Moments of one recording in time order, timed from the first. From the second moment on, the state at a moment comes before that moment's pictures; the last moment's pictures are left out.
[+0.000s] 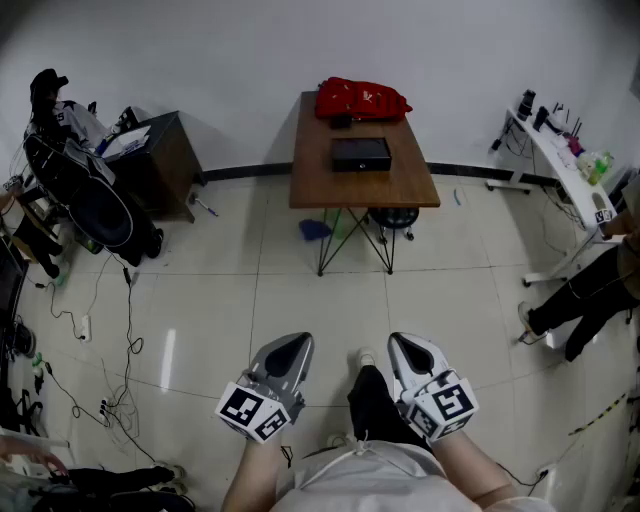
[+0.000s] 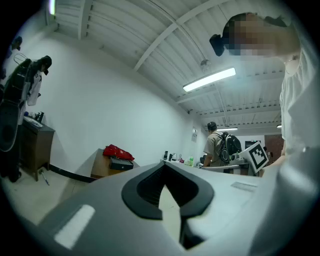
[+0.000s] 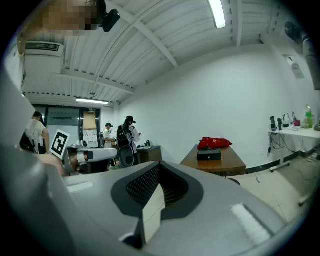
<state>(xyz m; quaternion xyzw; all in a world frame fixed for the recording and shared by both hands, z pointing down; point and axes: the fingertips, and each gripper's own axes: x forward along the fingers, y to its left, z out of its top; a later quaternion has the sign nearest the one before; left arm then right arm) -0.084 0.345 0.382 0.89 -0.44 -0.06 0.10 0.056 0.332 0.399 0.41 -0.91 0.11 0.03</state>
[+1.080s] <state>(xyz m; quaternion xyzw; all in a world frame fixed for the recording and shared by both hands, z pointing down) -0.060 -0.080 0.392 0.87 -0.48 -0.05 0.12 0.084 -0.121 0.406 0.40 -0.91 0.10 0.06</state>
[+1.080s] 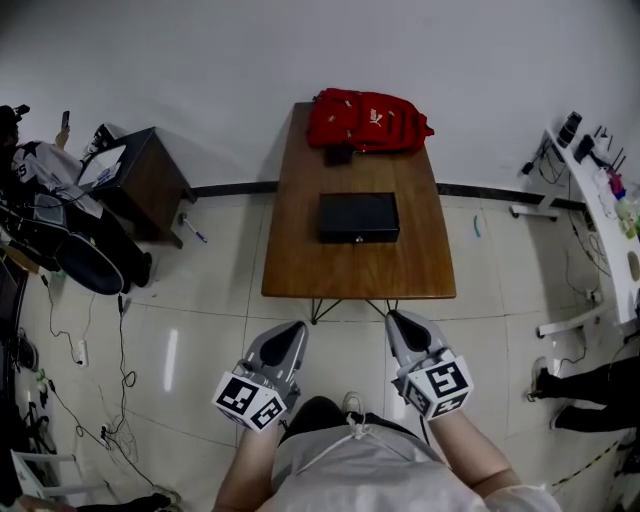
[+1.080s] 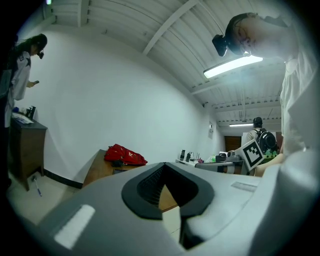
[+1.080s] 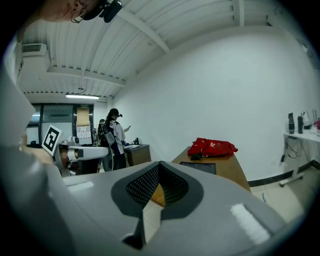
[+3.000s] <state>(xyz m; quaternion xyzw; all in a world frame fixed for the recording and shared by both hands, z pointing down) -0.119 -0.365 0.582 0.87 -0.41 0.05 0.27 0.020 -0.404 0.666 0.49 -0.76 0.31 0.29</state>
